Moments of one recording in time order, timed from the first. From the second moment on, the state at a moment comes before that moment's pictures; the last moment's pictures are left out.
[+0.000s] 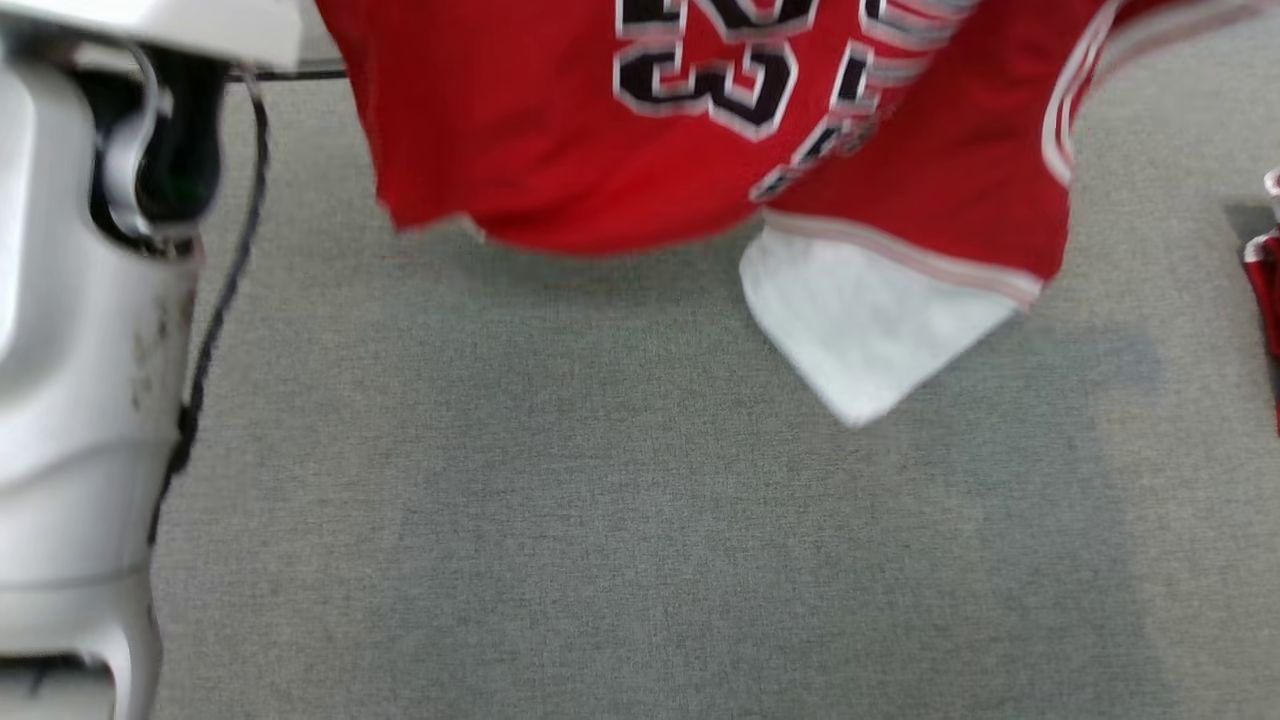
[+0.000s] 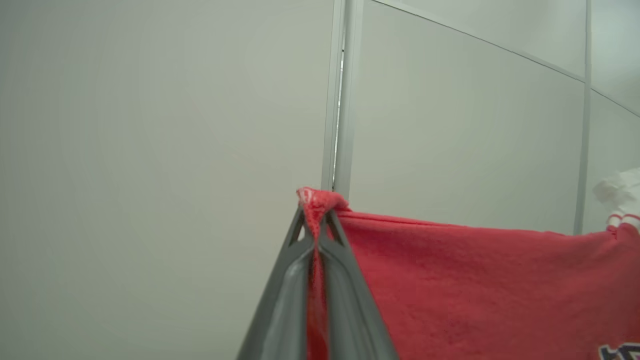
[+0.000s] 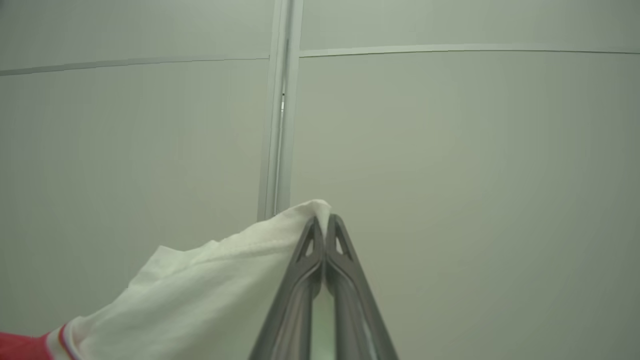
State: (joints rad) left arm -0.99 0.24 -0.23 0.25 -0.58 -0.04 -0.11; right arm -1.08 -0.35 0.02 0.19 0.32 0.13 0.01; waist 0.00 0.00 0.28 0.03
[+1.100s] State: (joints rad) left arm -1.01 0.14 -0.21 0.97 -0.57 -0.13 -0.26; right arm -1.11 -0.13 0.40 0.97 0.58 0.13 -0.26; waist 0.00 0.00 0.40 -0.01
